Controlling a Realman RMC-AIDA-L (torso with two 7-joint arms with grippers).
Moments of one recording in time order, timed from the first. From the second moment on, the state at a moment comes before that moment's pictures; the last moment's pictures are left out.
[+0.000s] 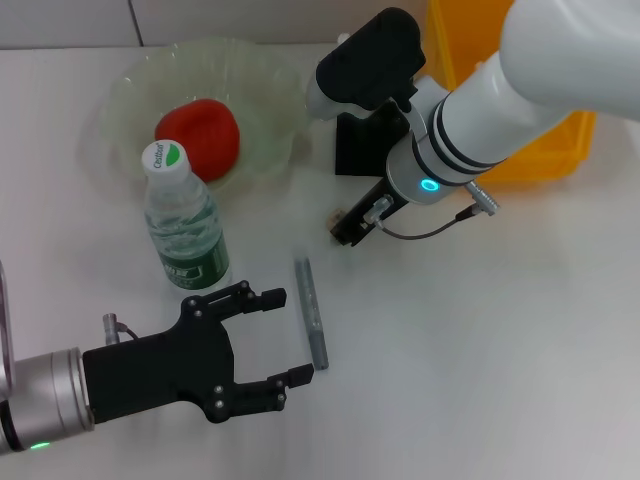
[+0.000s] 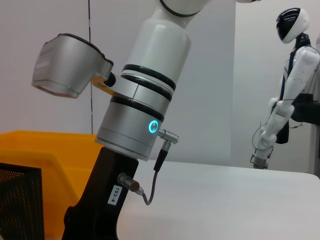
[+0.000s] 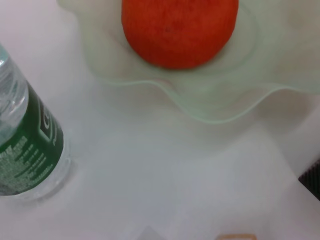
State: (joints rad) left arm -0.29 -2.07 1.17 0.42 1.51 1.58 -0.74; right arm 0.98 2.09 -1.86 -0.71 -2.35 -0.91 2.79
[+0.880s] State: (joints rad) left arm -0.29 -2.07 1.17 0.42 1.51 1.58 -0.74; right arm 0.59 2.09 -1.49 -1.54 -2.54 -1.15 2.71
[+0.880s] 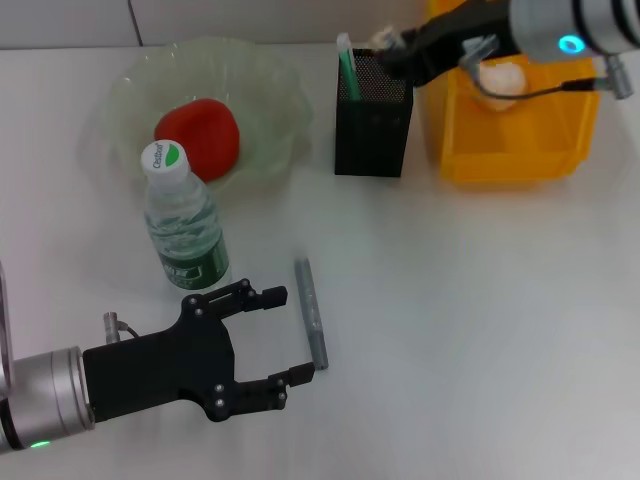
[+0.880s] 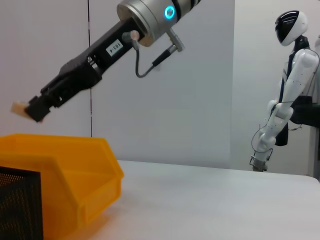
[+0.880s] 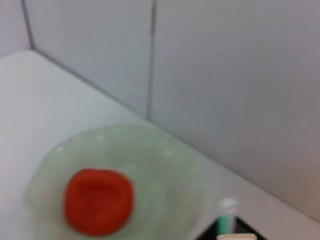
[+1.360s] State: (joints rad) left arm -0.29 -2.07 1.17 0.42 1.51 1.58 -0.74; right arm 0.64 2.08 -1.43 -1.36 -2.55 -1.08 2.67
